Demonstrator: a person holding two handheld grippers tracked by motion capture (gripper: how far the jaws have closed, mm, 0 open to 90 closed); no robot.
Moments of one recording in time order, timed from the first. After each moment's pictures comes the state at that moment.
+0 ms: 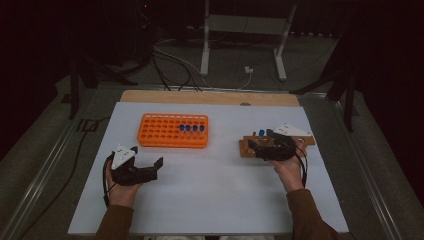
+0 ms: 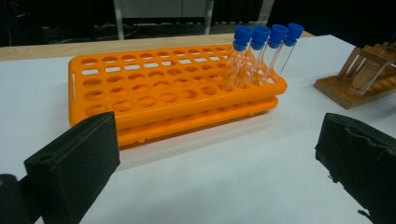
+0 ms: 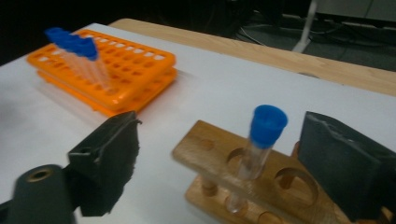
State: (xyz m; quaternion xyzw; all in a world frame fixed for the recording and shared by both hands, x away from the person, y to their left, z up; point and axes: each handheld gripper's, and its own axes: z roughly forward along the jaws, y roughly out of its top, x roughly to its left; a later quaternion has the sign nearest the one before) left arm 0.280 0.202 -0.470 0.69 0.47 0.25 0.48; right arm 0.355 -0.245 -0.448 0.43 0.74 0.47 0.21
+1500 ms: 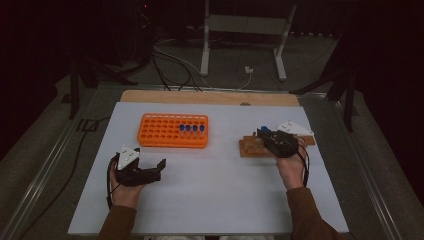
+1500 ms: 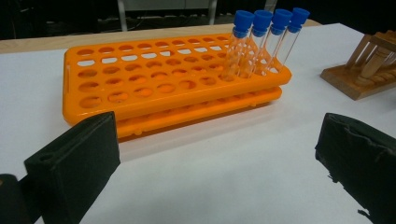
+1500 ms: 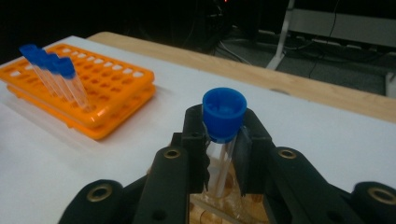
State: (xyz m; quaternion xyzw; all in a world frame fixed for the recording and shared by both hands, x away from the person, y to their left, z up) left arm 0.281 0.195 -0.475 0.70 0.48 0.25 0.46; right arm 0.355 -0.249 -0.436 0.44 0.72 0.47 0.26
